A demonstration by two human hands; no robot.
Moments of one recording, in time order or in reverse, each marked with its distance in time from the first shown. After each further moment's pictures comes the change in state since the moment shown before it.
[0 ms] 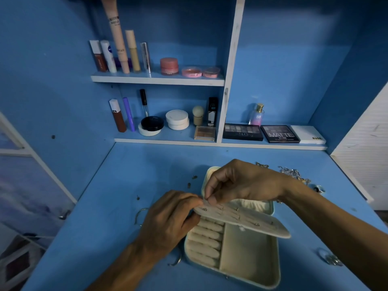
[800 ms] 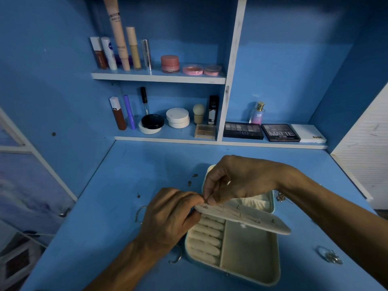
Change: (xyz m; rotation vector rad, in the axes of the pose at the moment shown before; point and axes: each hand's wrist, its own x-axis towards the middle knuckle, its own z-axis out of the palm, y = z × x) left_hand 0.002 0.002 0.001 0.136 0.065 0.038; right_hand 0.006 -0.030 -0.002 -0.360 -0.080 0.069
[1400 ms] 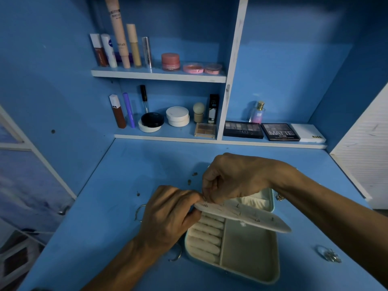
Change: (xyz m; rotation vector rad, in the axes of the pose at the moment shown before) left_hand 0.002 0.001 0.000 0.026 0.029 -0.007; right_hand 0.007 -0.015 0.002 -0.132 -0.006 0.080
